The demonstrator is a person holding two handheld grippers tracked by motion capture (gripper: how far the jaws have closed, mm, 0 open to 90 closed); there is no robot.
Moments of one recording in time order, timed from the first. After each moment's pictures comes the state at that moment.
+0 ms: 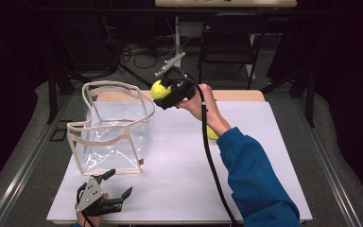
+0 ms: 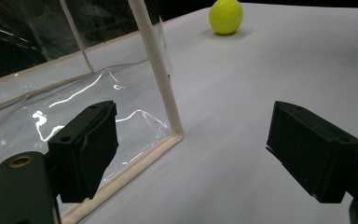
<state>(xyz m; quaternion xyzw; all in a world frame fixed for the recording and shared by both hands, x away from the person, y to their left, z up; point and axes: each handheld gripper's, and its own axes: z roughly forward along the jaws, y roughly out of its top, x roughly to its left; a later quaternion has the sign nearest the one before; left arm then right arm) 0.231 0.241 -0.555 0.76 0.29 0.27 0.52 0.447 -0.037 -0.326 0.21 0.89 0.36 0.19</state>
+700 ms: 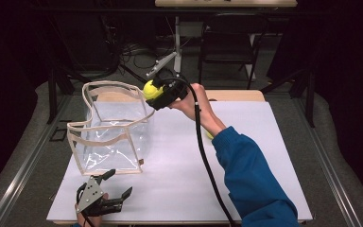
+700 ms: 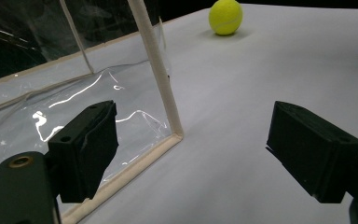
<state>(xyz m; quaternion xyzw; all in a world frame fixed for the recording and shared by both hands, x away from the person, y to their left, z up) 0.230 0.242 -0.554 0.76 0.29 0.27 0.52 0.441 -0.018 -0.320 0.19 0.89 0.37 0.19</state>
